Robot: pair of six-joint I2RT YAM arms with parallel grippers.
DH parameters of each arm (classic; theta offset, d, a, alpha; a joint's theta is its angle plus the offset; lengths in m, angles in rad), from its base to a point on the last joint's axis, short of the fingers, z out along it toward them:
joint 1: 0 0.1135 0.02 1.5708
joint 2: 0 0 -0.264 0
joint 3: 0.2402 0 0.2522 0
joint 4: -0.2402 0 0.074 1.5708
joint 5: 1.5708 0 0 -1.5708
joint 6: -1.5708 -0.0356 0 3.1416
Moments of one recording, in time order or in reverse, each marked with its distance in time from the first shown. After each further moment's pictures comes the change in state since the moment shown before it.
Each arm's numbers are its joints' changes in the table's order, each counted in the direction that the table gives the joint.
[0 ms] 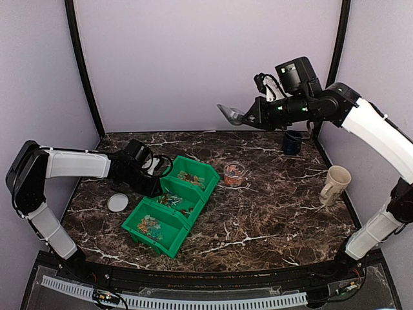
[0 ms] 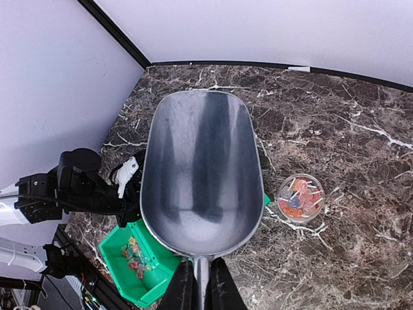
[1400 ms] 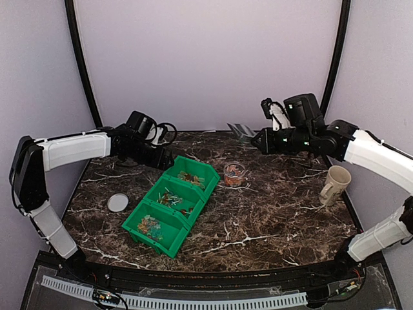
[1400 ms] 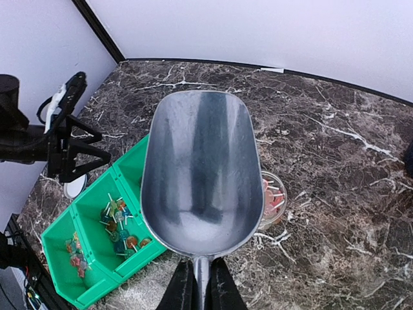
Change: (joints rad) left arm 0.000 -0.024 0.290 -0.078 -0.101 -0.014; right arm -0.047 0.181 -0.474 0.333 0.056 0.151
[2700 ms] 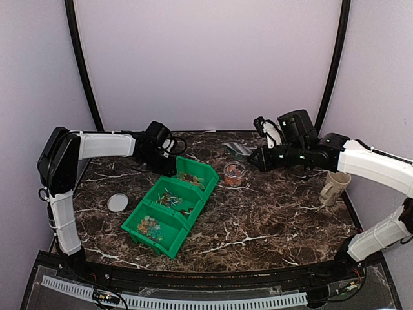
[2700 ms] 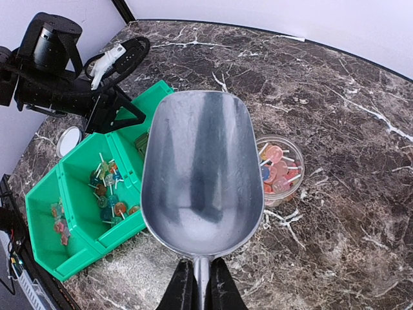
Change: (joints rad) left arm 0.008 -0.304 0.155 -0.022 -0.016 0.018; right arm 0.000 -0.008 -0.145 0.078 -0.098 0.078
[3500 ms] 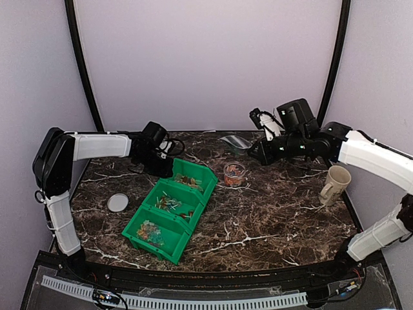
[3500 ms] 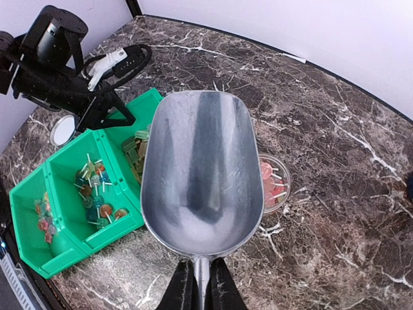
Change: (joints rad) left arm -0.001 0.039 -0.034 -0.024 0.066 0.029; right arm 0.008 -0.019 0.114 -0.107 0.021 0.128
